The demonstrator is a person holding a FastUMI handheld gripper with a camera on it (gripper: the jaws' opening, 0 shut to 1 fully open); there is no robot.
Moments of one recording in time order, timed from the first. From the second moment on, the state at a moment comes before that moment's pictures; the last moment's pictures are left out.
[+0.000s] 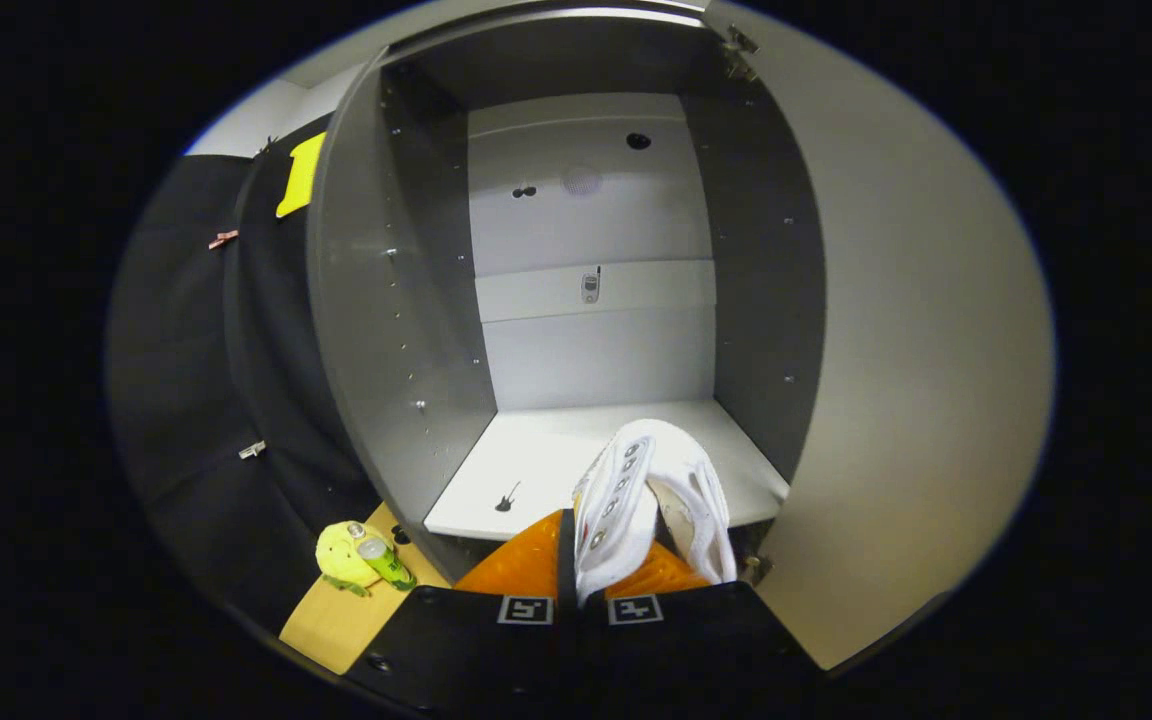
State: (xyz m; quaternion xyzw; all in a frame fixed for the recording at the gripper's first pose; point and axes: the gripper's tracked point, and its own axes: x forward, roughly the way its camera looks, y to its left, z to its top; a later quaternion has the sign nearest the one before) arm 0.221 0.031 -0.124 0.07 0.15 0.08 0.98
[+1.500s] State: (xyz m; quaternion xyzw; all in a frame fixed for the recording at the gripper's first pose) arm 0.368 0.074 -0.175 0.00 0.21 0.09 0.97
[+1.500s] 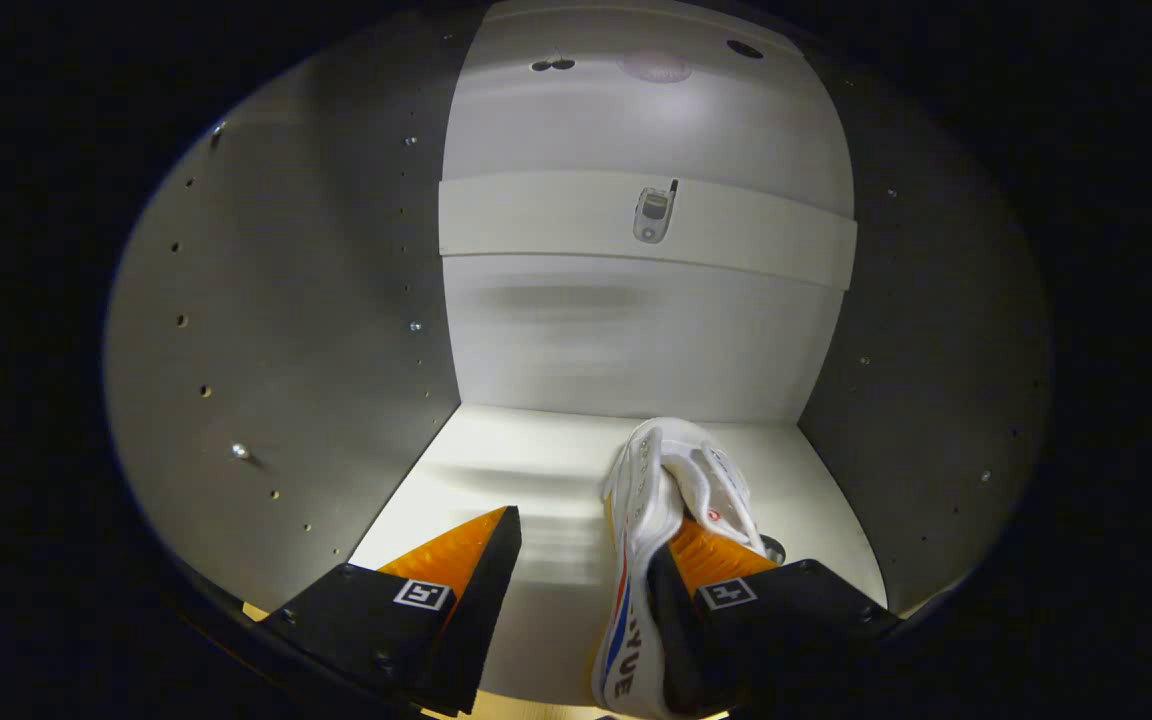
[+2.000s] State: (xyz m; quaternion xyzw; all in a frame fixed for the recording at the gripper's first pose) arm 0.289 0.036 -0.076 0.03 0.12 0.07 0.99
